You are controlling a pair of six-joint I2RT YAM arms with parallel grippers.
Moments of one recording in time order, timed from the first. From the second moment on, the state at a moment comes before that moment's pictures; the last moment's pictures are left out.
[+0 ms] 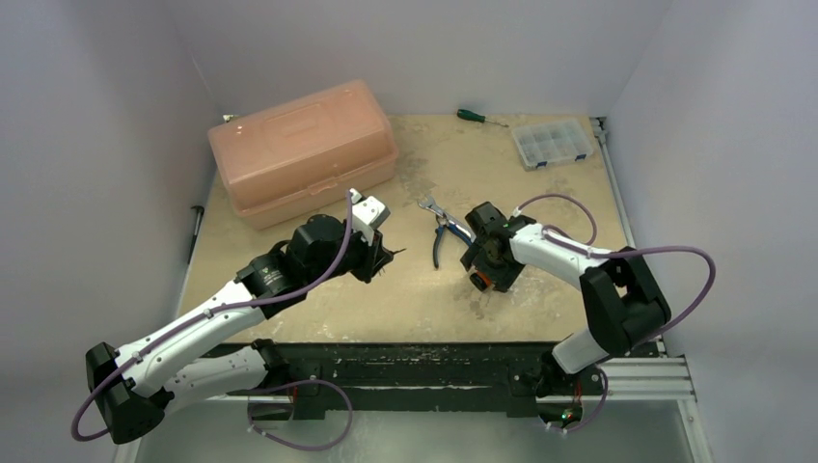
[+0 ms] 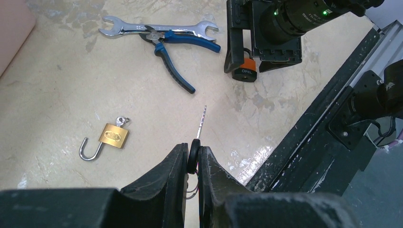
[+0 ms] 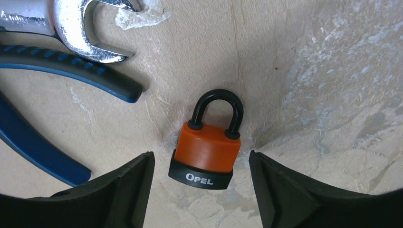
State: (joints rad) left arm -0.85 0.94 0.85 -0.36 0.01 -0.20; right arm 0.54 1.53 0.89 -0.72 0.24 1.20
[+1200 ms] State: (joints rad) left arm -0.85 0.93 0.85 -0.37 -0.02 -0.20; right arm 0.51 1.58 0.89 -0.71 0.26 1.26
